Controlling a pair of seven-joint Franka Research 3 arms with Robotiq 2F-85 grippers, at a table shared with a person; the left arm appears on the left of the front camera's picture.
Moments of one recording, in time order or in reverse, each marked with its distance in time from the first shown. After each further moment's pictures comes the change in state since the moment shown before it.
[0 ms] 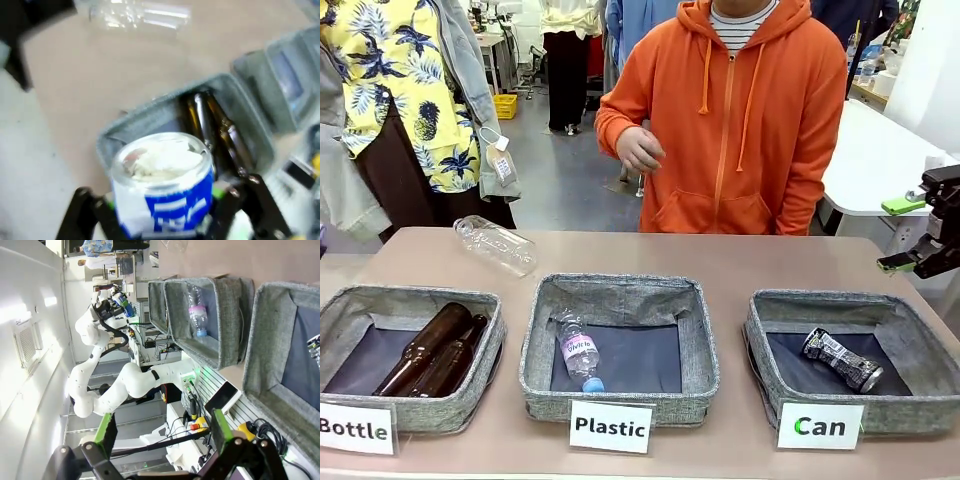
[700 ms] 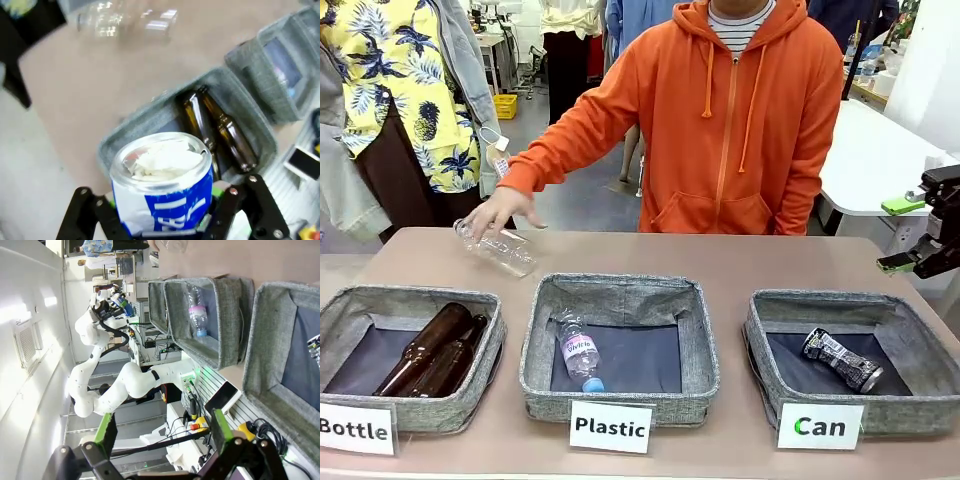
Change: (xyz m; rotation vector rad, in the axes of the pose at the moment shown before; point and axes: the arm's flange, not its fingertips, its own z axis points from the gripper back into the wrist) left arm 0.006 -0.004 0.002 -0.026 -0.042 -0.086; right arm 0.000 0.000 0.000 0.000 0.001 -0.001
